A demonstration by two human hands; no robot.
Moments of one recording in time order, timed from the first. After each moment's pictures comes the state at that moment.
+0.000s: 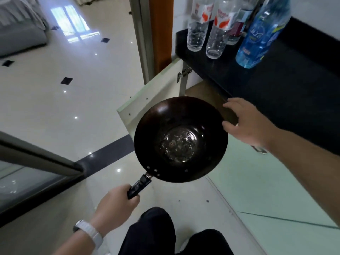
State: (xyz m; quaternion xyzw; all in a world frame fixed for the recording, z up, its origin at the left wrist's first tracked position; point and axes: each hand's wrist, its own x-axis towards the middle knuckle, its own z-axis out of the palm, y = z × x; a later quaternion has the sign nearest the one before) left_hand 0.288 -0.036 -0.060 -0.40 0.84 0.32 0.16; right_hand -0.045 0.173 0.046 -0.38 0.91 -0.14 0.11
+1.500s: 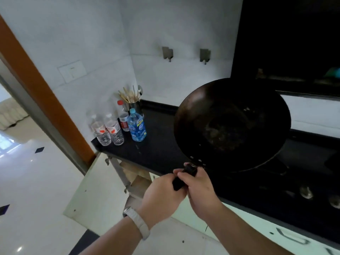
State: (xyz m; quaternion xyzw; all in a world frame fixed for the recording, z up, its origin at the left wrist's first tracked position) left_hand 0.153 0.249 0.298 0.02 0.93 0.35 0.07; right_hand 0.131 0.365 0.267 0.13 0.56 -0.81 0.11
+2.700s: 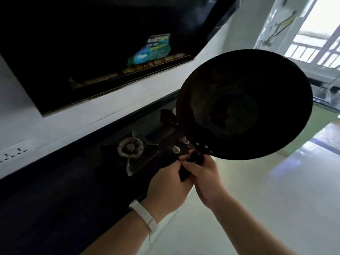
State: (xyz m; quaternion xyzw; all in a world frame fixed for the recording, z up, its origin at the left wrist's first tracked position) left_hand 0.008 0.444 0.289 0.58 0.68 0.38 0.25; right_hand 0.116 0.498 0.300 0.44 0.43 -0.66 -0.43
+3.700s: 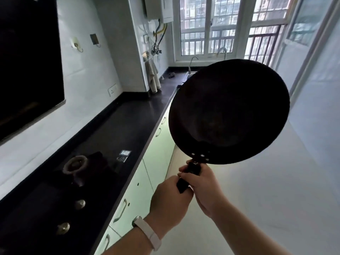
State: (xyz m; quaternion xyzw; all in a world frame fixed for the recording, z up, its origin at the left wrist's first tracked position) left_hand 0.396 0.667 0.299 0.68 0.61 0.27 0.31; right_hand 0.510 0.682 0.289 0.49 0.35 -0.56 -0.58
